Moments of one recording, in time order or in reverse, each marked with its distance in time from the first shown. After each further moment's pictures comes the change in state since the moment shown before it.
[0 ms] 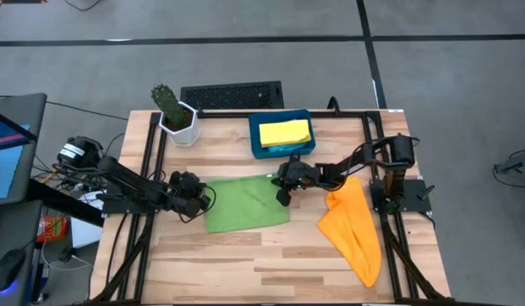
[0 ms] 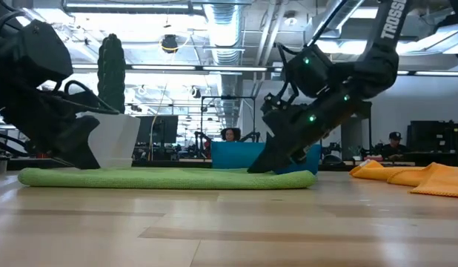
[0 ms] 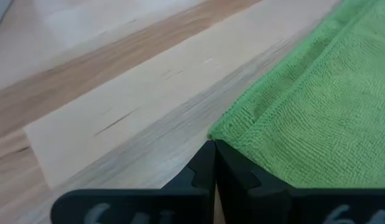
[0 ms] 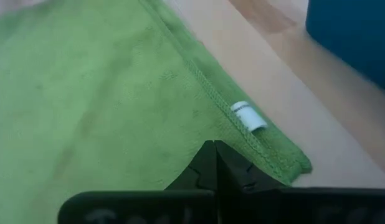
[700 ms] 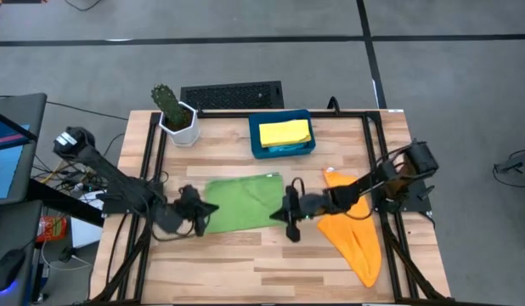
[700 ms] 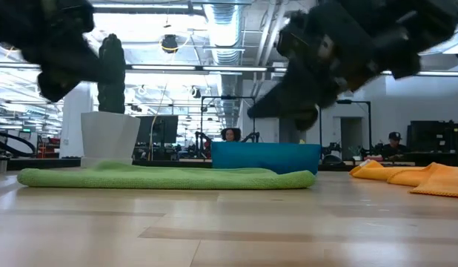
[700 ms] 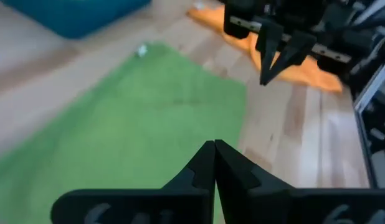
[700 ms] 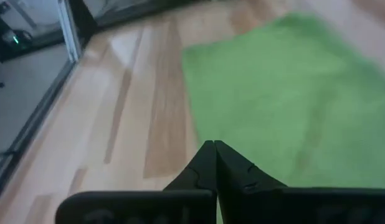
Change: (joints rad) left arm -0.293 -0.242 0.219 0.047 0.014 0.136; right arm 0.346 -0.163 0.001 0.014 0.045 0.085
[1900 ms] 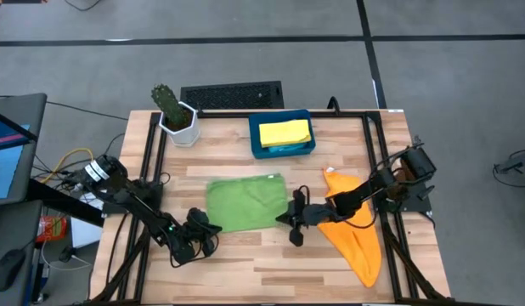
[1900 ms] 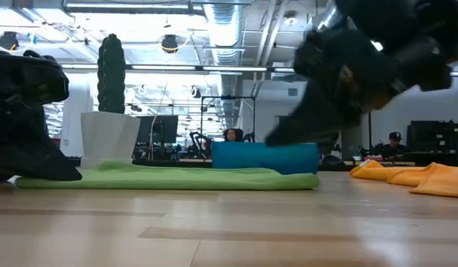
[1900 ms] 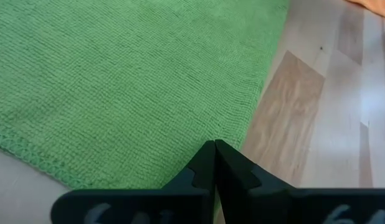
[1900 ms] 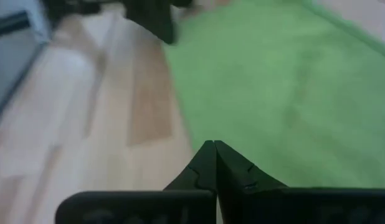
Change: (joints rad) left arm -0.186 0.633 0.001 0.305 -0.038 -0.346; right arm 0.090 0.063 -0.054 0.044 0.151 0.075
